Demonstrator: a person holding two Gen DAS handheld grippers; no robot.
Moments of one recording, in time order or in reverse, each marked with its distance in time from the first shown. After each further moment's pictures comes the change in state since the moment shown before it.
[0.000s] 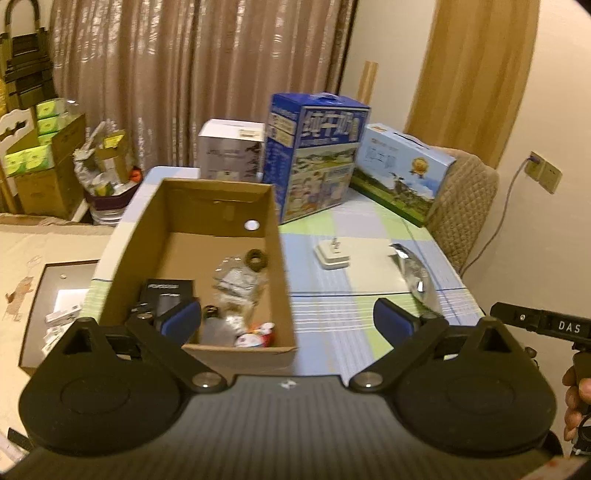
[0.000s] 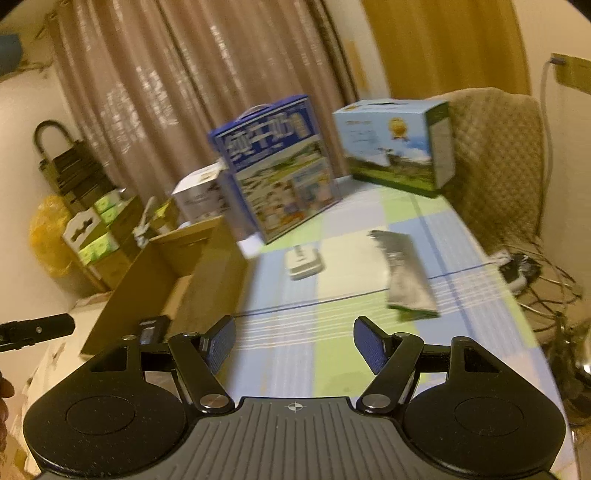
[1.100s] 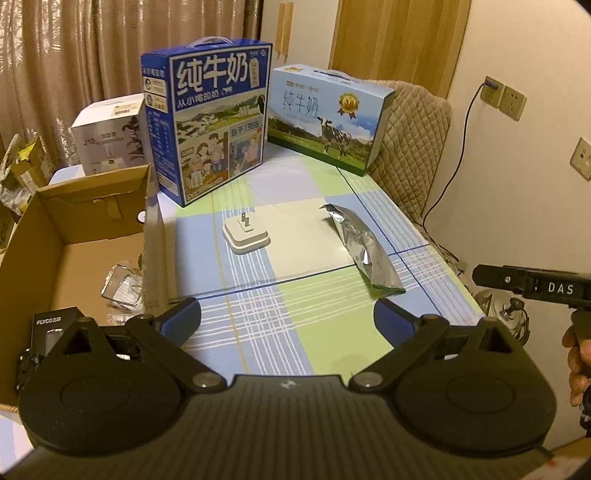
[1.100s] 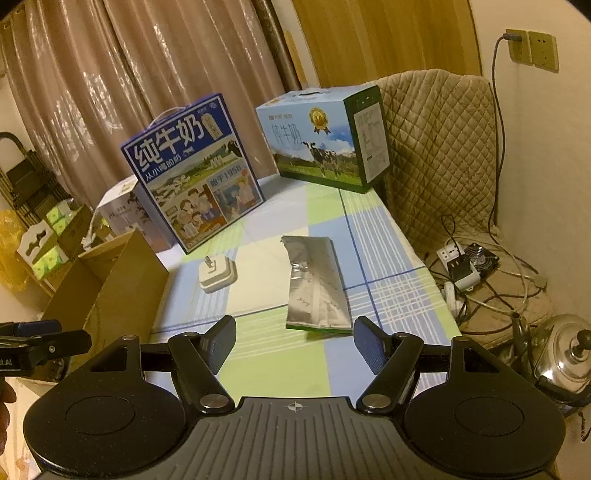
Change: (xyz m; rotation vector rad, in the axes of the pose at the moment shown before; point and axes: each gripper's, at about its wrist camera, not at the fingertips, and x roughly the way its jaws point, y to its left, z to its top) left arm 0.123 -0.100 0.008 0.188 0.145 -0.129; right arm 0.036 -0.093 0.026 0.029 0.040 -0.106
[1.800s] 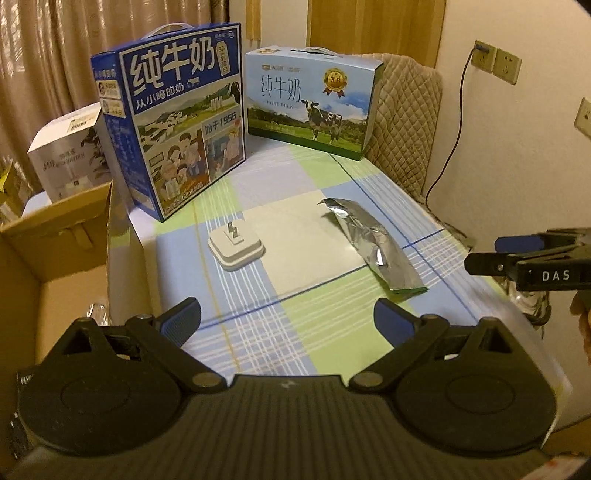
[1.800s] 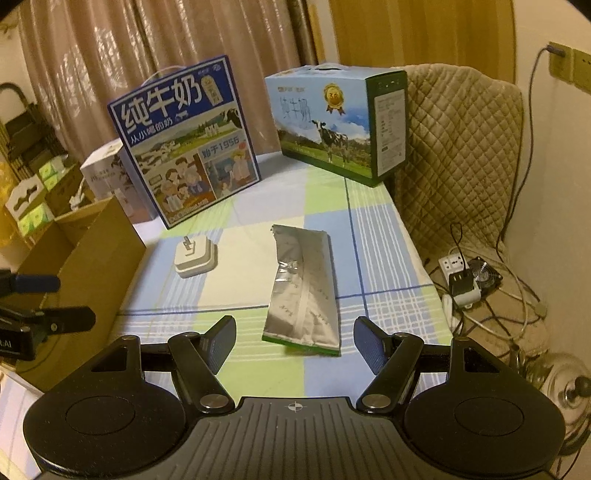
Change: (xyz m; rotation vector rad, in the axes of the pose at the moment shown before) left arm 0.068 -0.002 0.022 0.130 0.034 -0.009; right arm 0.068 -0.007 0.018 -0.134 0.072 -0.029
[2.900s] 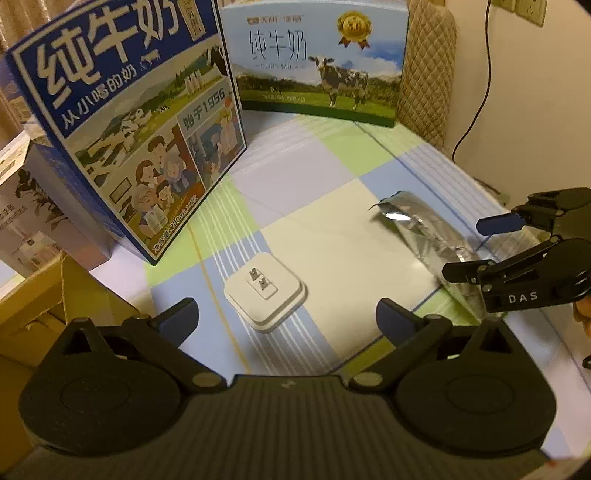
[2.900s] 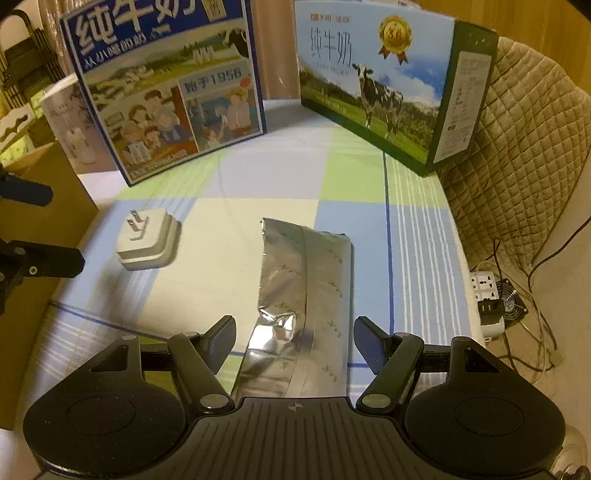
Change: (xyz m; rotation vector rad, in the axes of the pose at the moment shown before) left arm 0.130 0.038 0.078 0.159 0.164 0.014; right arm 0.164 -0.002 0.051 -0.159 0.181 -0.015
